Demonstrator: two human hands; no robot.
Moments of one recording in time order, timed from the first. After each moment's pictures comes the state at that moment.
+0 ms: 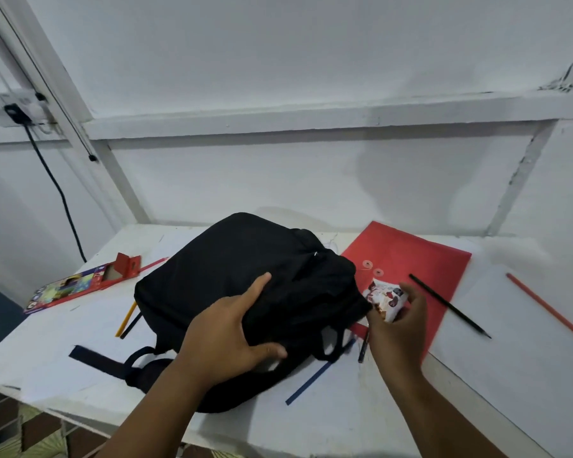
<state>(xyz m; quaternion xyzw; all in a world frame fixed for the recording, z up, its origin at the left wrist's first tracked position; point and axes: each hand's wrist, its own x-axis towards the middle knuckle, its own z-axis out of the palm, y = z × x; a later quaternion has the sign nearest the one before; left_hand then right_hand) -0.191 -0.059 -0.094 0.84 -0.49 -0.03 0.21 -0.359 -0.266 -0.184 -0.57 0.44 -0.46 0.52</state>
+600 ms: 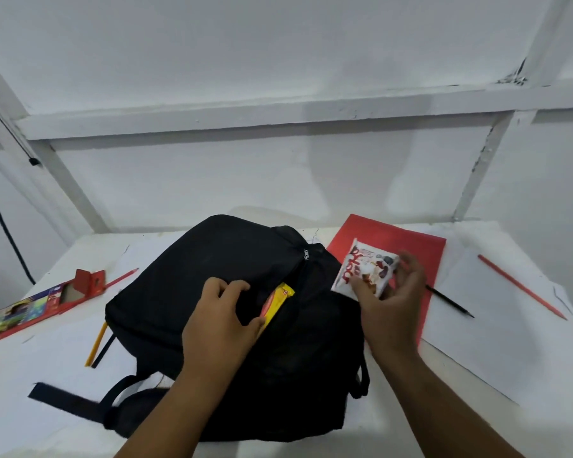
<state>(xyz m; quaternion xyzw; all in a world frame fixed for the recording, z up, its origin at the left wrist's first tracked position) -0.169 -0.083 -0.109 0.89 -0.39 0.02 0.25 -0.338 -0.242 -0.126 -0.52 0.39 -0.53 0.54</state>
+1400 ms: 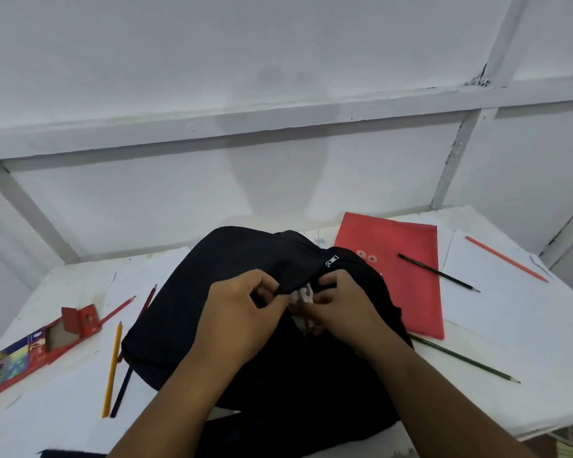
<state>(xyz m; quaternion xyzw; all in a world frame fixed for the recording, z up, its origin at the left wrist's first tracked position) -0.101 -0.073 -0.067 0.75 -0.49 -0.09 0.43 -0.245 -0.181 -0.108 -0.64 0.45 -0.23 0.58</state>
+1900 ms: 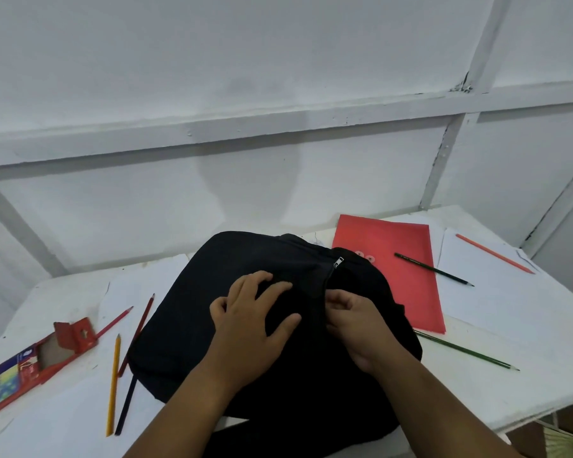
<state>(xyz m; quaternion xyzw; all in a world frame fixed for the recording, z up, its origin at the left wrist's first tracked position) -0.070 -0.068 -0.116 0.74 -0.62 -0.03 0.26 -0.238 -0.161 -0.128 -0.45 0.42 -0.33 0.72</state>
